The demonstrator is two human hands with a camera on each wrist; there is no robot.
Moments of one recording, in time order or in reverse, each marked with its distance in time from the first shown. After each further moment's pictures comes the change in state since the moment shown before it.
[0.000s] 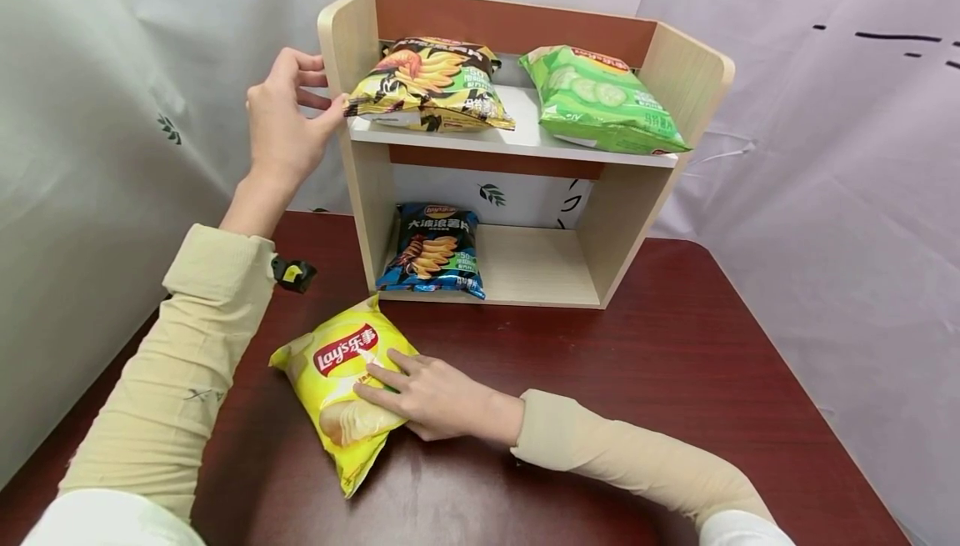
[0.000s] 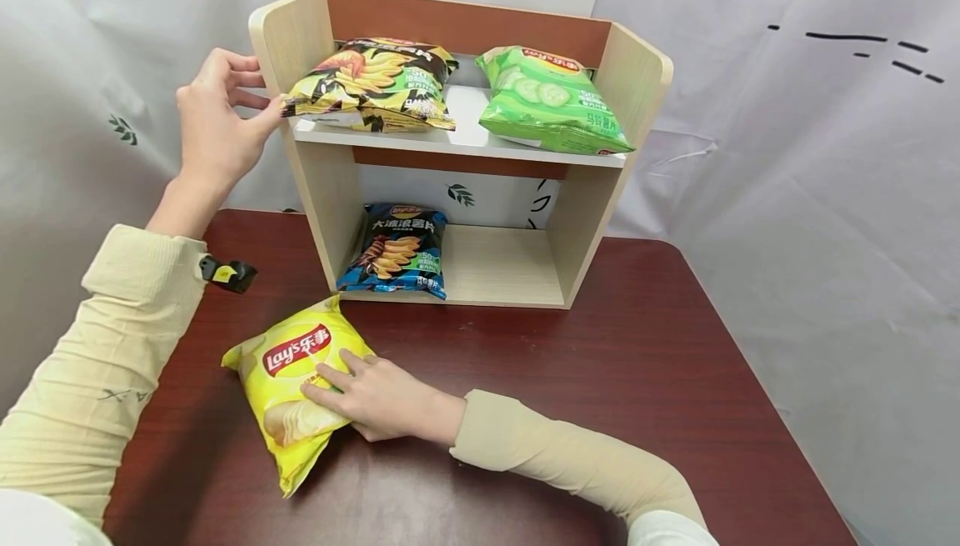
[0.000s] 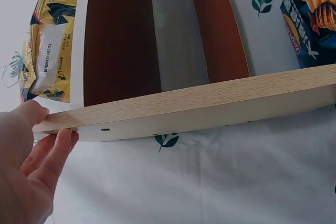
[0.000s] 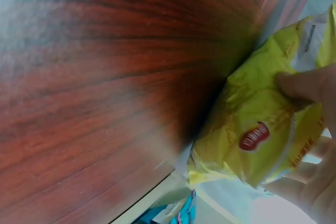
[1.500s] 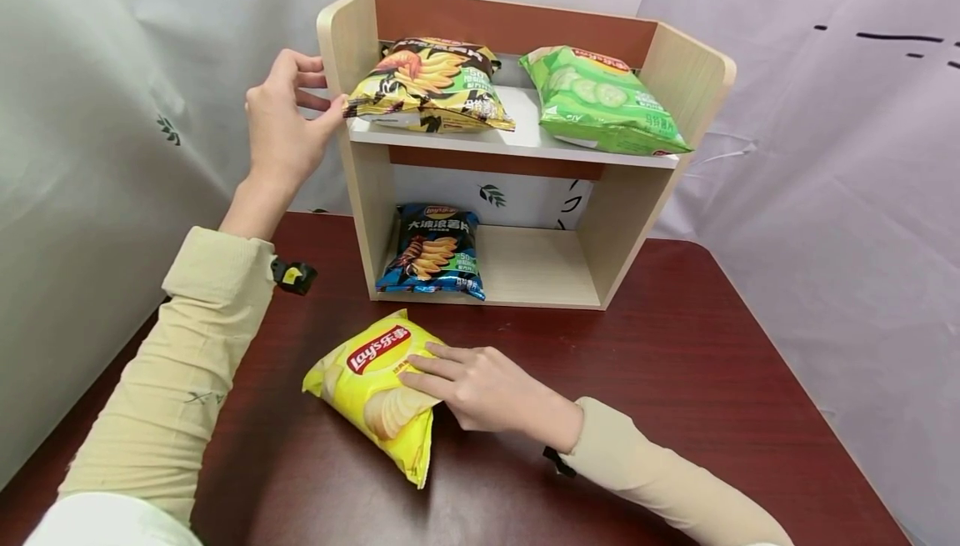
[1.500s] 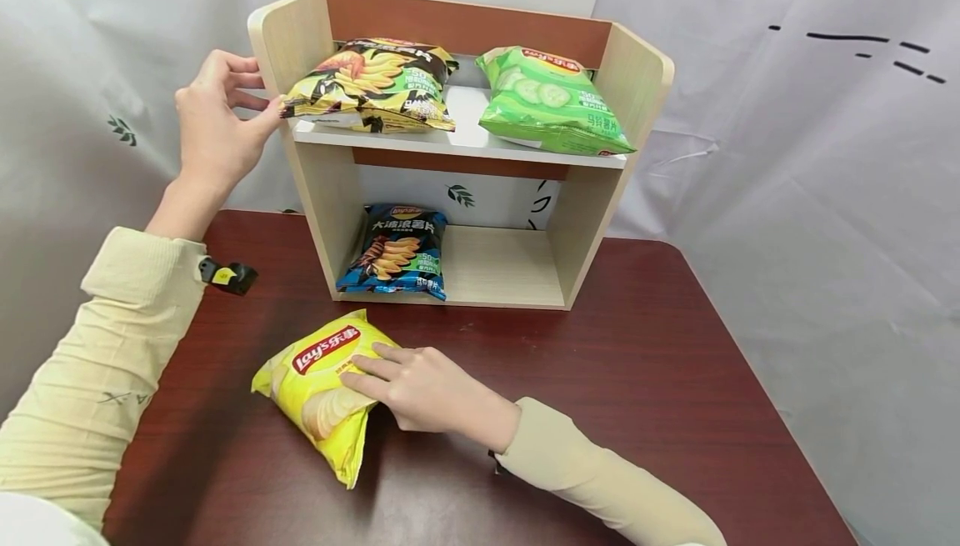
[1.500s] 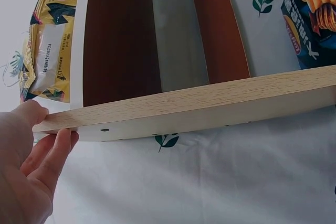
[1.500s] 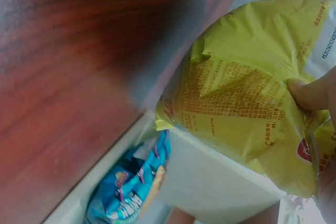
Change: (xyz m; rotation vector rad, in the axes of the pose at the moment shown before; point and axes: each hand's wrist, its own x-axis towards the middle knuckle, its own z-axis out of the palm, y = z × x) left_hand 0.000 0.000 0.001 0.001 0.012 0.003; right_hand -0.047 0.018 -0.034 0.032 0.350 0.058
